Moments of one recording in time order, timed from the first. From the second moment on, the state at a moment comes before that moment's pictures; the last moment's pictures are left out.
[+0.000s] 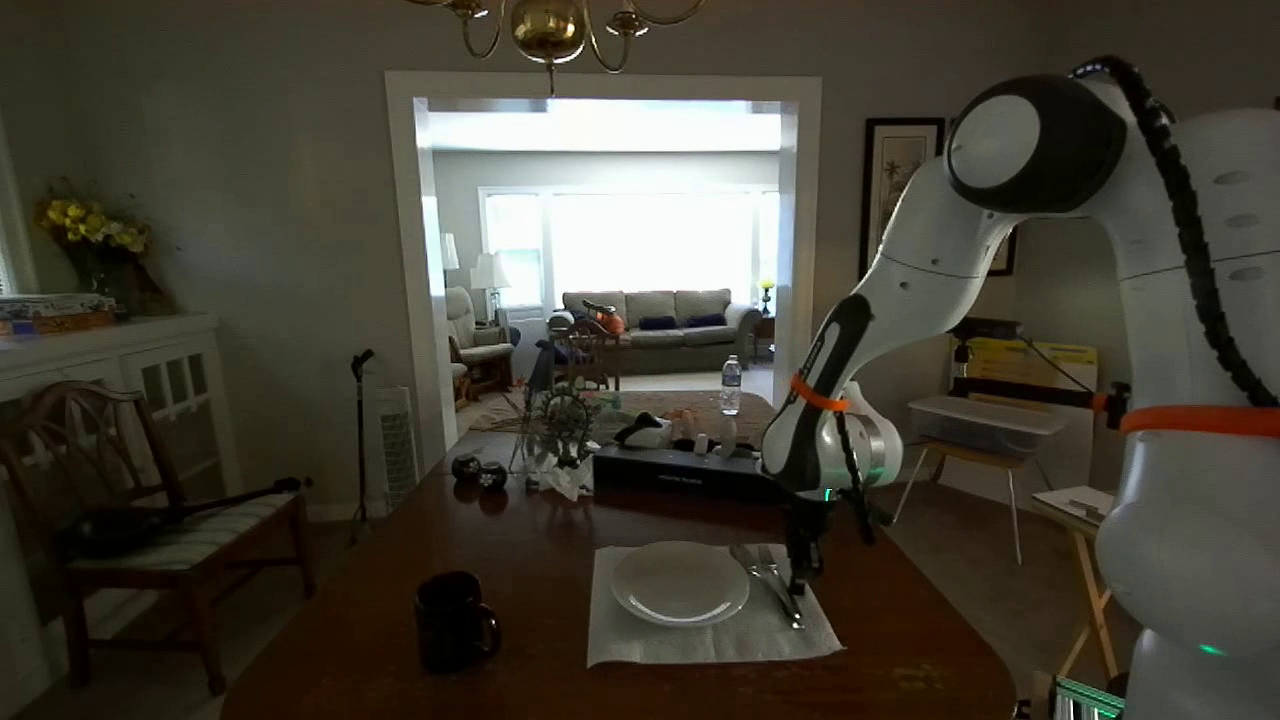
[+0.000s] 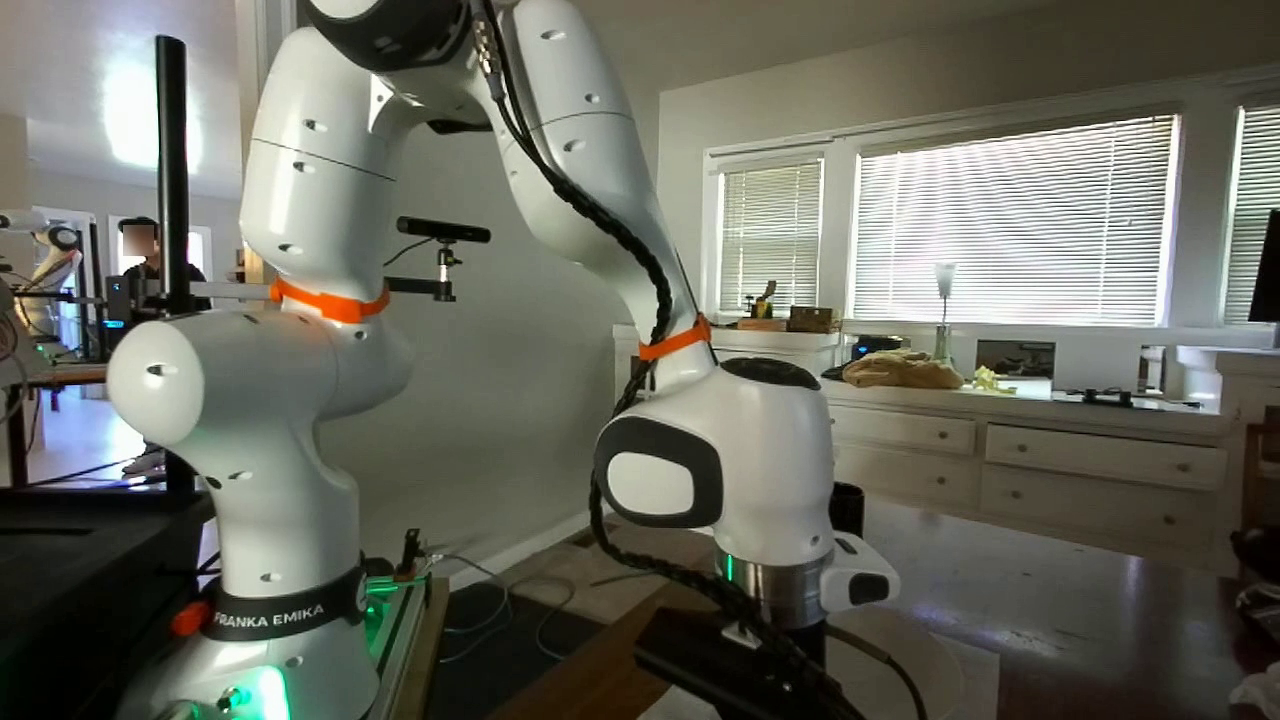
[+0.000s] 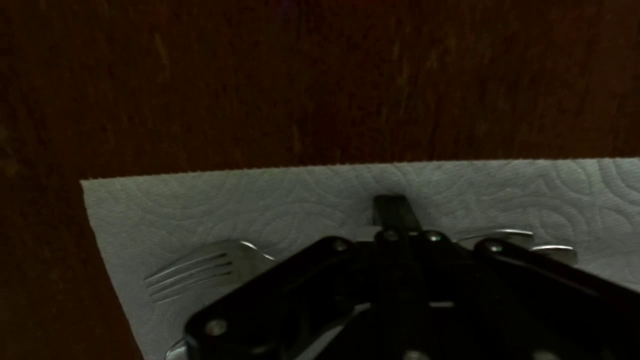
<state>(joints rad) -0.52 0.24 0.06 -2.57 0.22 2.88 -1.34</state>
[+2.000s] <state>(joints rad) -0.61 0.22 0.03 -2.61 0.20 2.92 -1.43</state>
